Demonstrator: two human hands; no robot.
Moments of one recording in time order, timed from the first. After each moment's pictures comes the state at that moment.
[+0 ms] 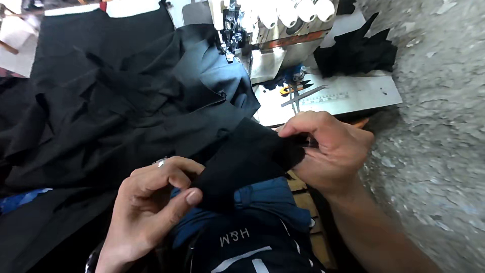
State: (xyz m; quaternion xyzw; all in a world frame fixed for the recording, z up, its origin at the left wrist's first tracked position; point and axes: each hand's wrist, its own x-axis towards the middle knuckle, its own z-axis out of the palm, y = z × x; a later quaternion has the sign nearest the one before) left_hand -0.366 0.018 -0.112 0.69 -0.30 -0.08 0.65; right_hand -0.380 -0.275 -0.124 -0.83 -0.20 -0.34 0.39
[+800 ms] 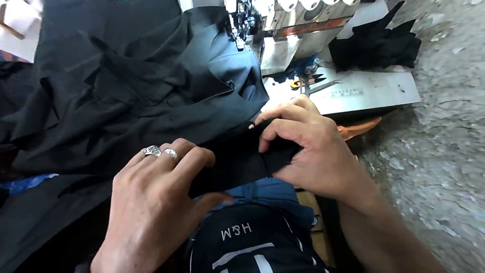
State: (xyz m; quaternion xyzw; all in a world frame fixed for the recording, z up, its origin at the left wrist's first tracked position) left_hand -0.379 0.004 -0.085 0.93 -0.31 0.09 0.19; right_hand -0.378 -0.266 -0.115 -0.89 -0.21 -0.12 0.38
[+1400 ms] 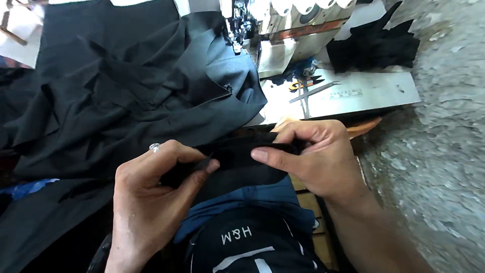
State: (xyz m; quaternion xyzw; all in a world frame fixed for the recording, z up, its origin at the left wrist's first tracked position) left_hand -0.369 -0.004 -0.093 0.83 -0.24 0.06 0.50; right_hand -0.388 -0.257 -0.118 -0.76 -0.06 -0.09 0.65
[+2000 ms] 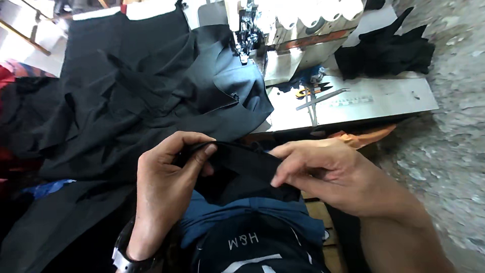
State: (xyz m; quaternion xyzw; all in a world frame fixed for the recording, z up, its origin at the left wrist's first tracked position) left_hand -0.352 -0.015 -0.101 0.80 -0.16 0.03 0.57; right_hand -0.386 -0.296 -0.119 -0.73 -0.27 0.06 0.62
